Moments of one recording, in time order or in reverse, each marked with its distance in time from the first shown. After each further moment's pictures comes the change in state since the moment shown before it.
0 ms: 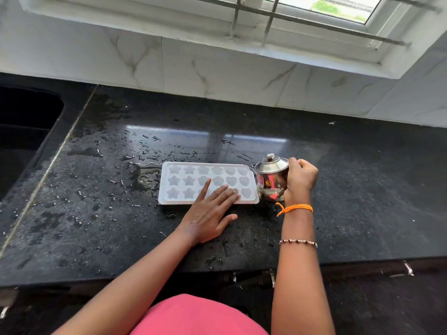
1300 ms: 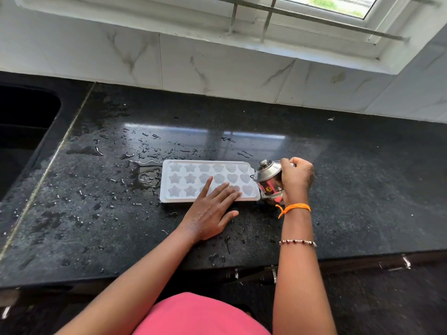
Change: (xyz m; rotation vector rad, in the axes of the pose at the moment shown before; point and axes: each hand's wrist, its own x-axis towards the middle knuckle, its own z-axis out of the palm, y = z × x) left_hand -0.001 -0.001 0.002 -0.023 0.017 0.008; right_hand 0.008 0.023 -0.002 -0.456 -0.004 -0.170
